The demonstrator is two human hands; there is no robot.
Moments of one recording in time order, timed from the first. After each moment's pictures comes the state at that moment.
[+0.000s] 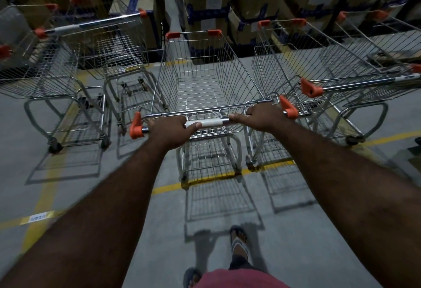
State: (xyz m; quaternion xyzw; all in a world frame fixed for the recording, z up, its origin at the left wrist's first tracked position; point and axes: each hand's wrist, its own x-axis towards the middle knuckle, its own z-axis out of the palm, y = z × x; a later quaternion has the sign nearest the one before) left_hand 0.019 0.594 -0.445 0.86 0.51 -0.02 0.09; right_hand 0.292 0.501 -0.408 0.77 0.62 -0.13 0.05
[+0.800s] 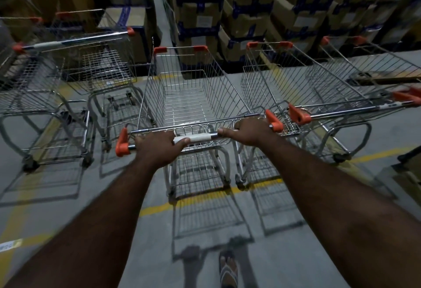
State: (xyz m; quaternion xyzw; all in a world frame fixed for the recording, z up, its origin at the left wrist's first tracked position) left_hand 0.050 0.623 -0.439 0.85 0.52 0.00 0.05; right_hand 0.322 0.546 -0.403 0.77 0.62 -0.13 0.06
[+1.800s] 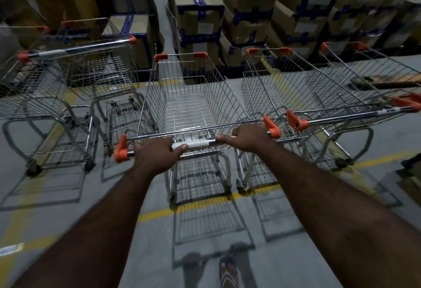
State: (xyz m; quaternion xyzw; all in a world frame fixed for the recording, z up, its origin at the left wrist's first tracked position) left_hand 0.048 0.618 -0.440 0.85 0.53 0.01 0.06; right_hand 0.322 0.545 -0.408 0.77 0.62 -0.14 0.06
